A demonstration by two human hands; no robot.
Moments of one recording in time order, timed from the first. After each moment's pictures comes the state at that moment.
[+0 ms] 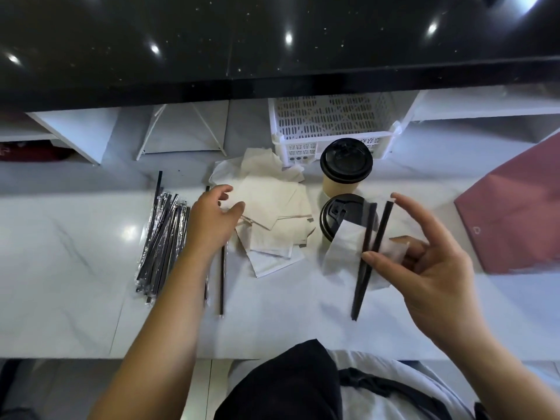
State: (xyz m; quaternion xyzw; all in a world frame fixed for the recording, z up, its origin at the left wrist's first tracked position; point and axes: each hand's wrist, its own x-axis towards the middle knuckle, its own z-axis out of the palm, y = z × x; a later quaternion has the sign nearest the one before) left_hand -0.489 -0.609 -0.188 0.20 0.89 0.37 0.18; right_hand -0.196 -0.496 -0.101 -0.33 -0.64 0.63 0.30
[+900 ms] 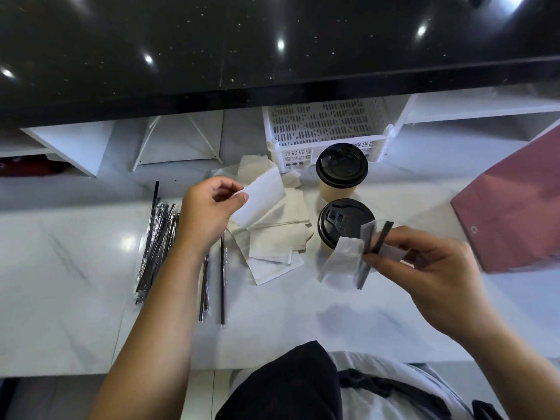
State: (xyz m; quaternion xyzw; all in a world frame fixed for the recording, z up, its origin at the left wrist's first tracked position) left_hand -0.485 -0.597 -0.145 0.24 0.80 0.52 0.21; right_hand -0.197 -0.481 -0.096 -0.28 -0.72 0.57 0.28
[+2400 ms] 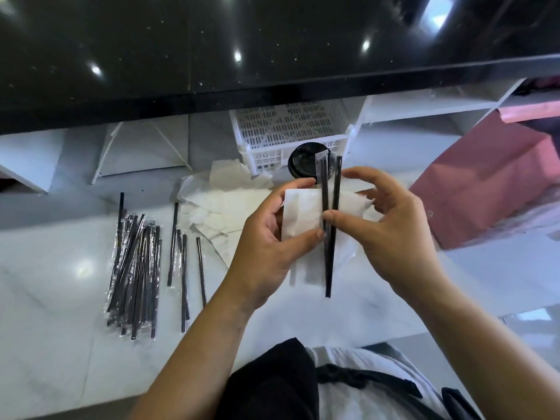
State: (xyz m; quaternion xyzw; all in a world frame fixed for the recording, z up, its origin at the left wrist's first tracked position) left_hand -0.364 -0.594 -0.095 0.32 0.53 0.64 0.46; right_hand -0.229 -0.493 -0.073 -0.42 -0.71 0.48 0.31
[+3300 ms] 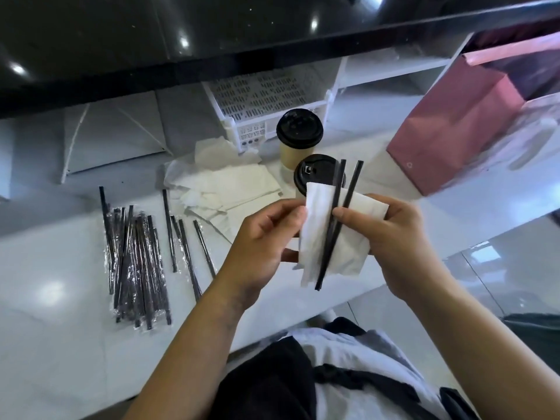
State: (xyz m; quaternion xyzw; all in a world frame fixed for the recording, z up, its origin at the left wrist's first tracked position) left_hand -0.383 -0.649 -0.114 0.32 0.54 0.55 0.55; right_hand -0.220 -0.573 -0.092 -0.51 -0.53 0.59 0.33
